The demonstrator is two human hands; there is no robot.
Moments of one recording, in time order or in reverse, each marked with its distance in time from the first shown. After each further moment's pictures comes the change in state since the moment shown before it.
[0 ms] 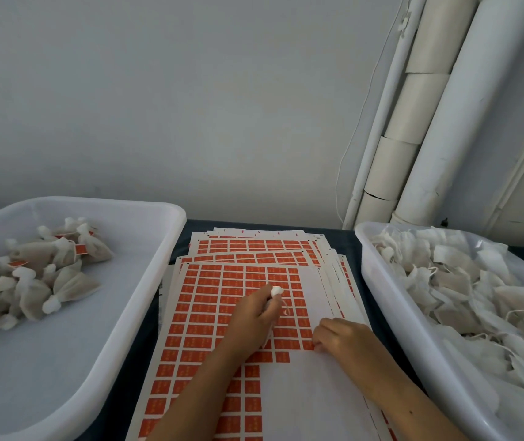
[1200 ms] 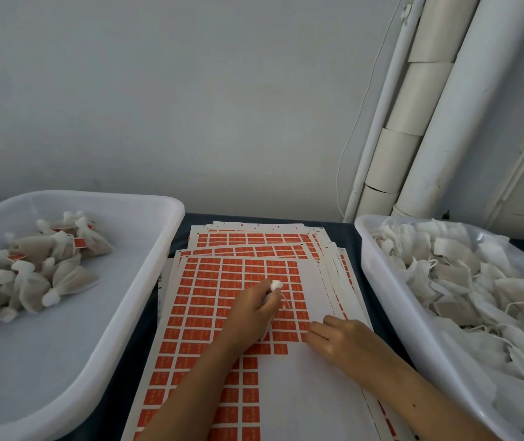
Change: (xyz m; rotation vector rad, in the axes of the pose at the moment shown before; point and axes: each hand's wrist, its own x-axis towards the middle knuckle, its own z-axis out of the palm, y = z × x) left_hand 0.001 -0.002 0.000 0.015 -0.010 0.016; right_hand -0.005 -0.004 -0.010 -0.270 0.128 -0.282
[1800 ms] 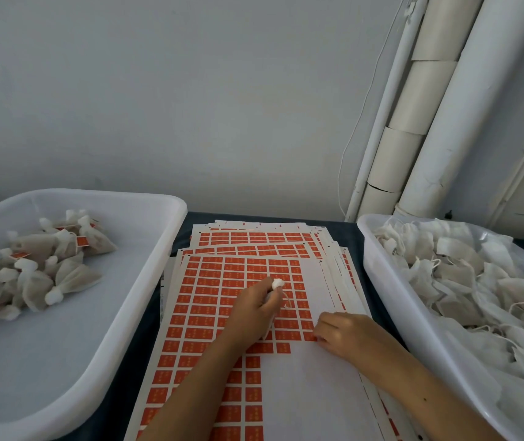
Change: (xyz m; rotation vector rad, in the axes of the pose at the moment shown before) left_hand 0.000 0.000 -0.001 0.007 0.014 -0.028; right_hand 0.002 0.006 -0.003 0.108 -0.142 0.099
